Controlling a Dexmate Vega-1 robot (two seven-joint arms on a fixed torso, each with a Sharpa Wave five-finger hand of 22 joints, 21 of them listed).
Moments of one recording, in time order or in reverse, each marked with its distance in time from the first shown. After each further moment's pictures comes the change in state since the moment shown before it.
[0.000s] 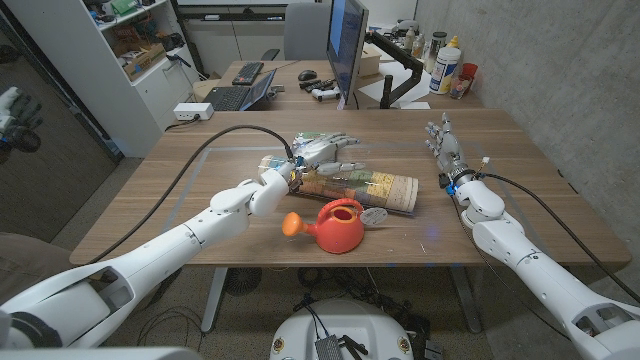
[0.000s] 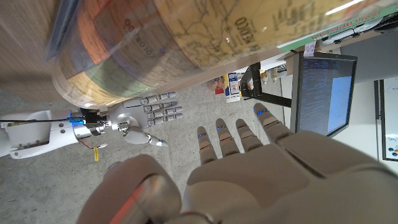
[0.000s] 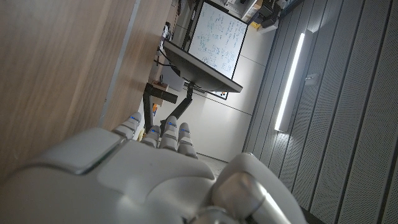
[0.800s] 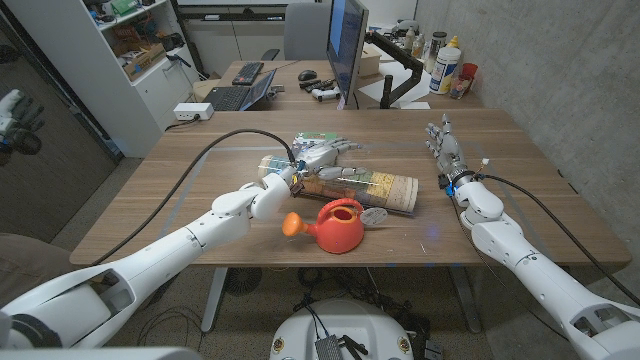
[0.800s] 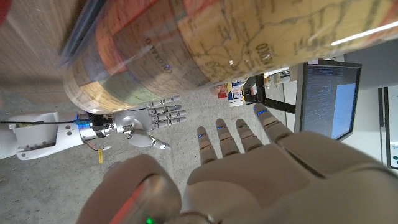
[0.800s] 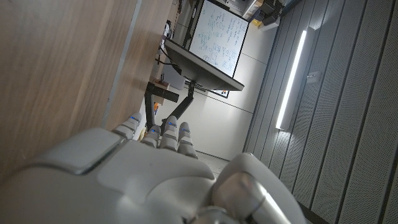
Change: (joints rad) left arm 0.011 -0.004 0.010 0.002 -0.004 0.001 -0.011; left_hand 0.000 0.000 0.000 0.000 0.005 0.000 0.000 0.000 0.000 -0.003 0.003 0.000 0.000 0.000 0.000 0.000 0.000 0.000 0.000 0.000 0.000; right arm -0.002 0.008 0.000 0.008 -0.002 0.006 -0.009; right_hand 0.000 0.000 -0.004 0.004 0.000 0.013 -0.005 0.008 0.000 0.000 0.000 0.008 0.000 0.004 -0.004 0.000 0.000 0.000 0.000 0.000 0.000
